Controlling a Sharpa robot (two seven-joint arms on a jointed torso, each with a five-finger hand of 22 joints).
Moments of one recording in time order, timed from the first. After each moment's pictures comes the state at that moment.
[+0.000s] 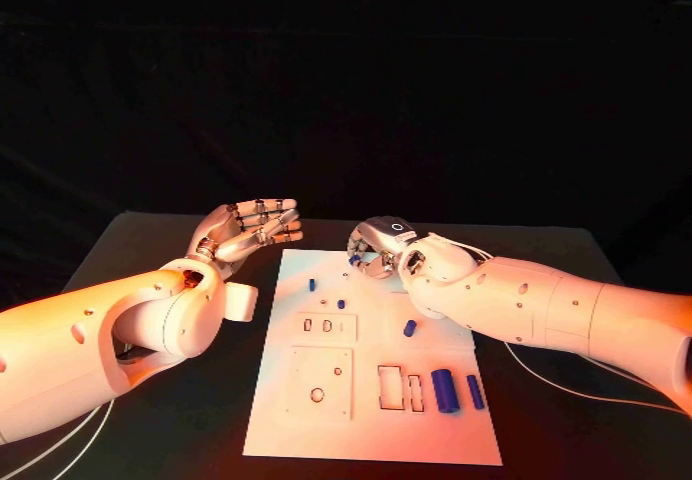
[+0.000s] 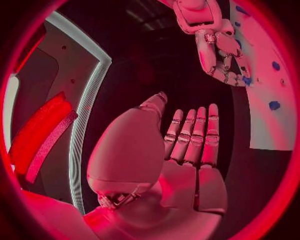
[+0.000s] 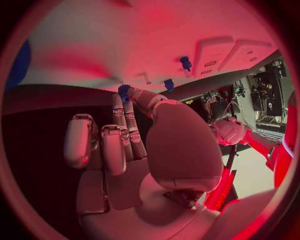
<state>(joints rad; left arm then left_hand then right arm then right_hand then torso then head) 1.20 -0.92 -0.01 1.67 -0.06 -0.45 0.45 1.50 -0.12 0.21 0.24 0.22 0.79 0.20 0.19 0.13 0.87 0.22 0.07 0.06 0.81 0.19 0.20 0.14 0.17 0.76 0.29 0.28 0.12 1.24 -0.44 -0.15 1.10 -1.55 -0.49 -0.07 1.34 -0.20 0.62 0.01 0.16 1.09 0.12 0.26 0.35 1.28 0.07 0.07 0.13 1.46 -0.01 1.46 1.31 0.09 1.39 0.09 1.33 1.21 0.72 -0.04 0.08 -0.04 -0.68</state>
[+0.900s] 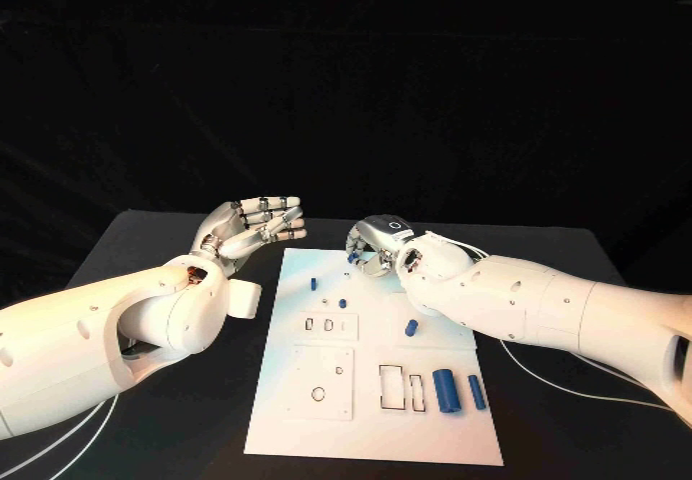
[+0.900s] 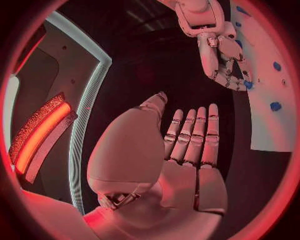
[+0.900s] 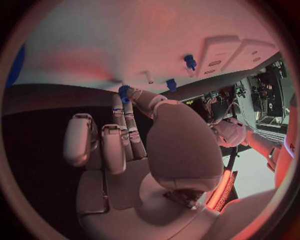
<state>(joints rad) 1.20 -0.91 -0.01 1.67 -0.07 -0.45 0.45 1.50 -0.12 0.21 0.24 0.22 0.79 0.20 0.19 0.13 0.87 0.22 0.07 0.06 0.81 0.19 0.20 0.14 0.17 0.76 0.29 0.28 0.12 1.24 -0.41 -0.15 1.05 -1.54 -0.48 -0.06 1.32 -0.21 0.64 -0.01 0.15 1.06 0.14 0.26 0.37 1.24 0.08 0.06 0.13 1.46 -0.01 1.46 1.31 0.09 1.37 0.10 1.33 1.20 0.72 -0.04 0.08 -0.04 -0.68</state>
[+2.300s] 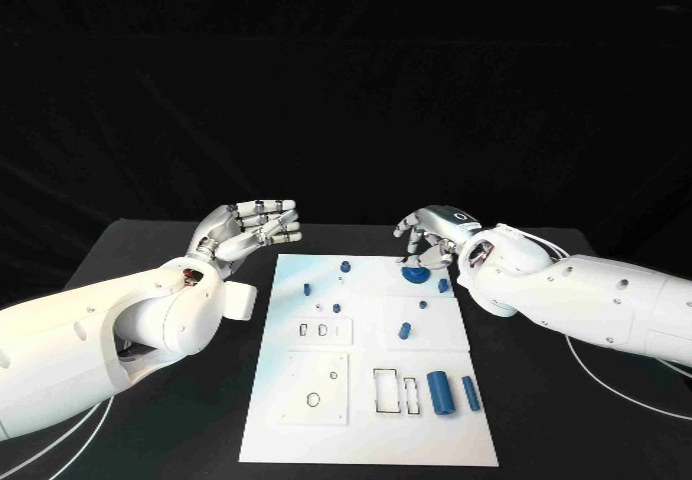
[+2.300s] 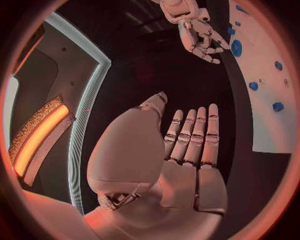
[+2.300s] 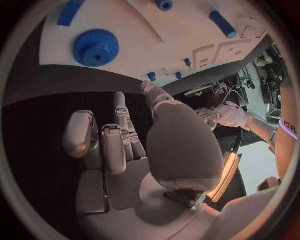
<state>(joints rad) 1.21 -0.92 -0.01 1.65 -0.07 -0.44 0.44 1.50 -0.12 0.21 0.24 0.22 0.78 0.20 0.19 0.13 0.87 0.22 0.07 0.06 0.81 0.19 0.20 0.14 0.17 0.76 0.29 0.28 0.11 1.29 -0.72 -0.14 1.30 -1.46 -0.48 -0.08 1.34 -0.22 0.14 0.17 0.27 0.88 0.15 0.13 0.35 1.29 0.06 0.31 0.20 1.47 -0.01 1.47 1.30 0.11 1.36 0.10 1.26 1.16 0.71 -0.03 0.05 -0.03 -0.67</state>
